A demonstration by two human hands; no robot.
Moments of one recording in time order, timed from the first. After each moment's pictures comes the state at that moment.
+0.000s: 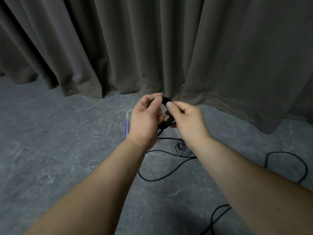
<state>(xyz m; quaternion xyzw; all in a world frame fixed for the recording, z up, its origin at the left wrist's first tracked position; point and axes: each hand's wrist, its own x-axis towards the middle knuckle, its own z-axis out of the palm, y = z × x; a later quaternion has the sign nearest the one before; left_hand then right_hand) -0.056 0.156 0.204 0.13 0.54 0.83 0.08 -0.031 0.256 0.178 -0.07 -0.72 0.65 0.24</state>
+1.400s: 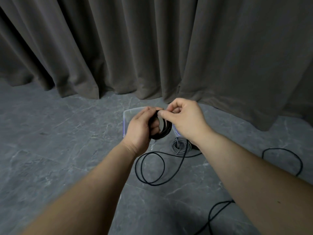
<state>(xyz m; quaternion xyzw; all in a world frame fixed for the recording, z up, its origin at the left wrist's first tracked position) -0.062 0.145 0.182 0.13 0.60 0.77 0.18 -0.029 0.270 0.187 -0.09 -0.78 0.57 0.22</state>
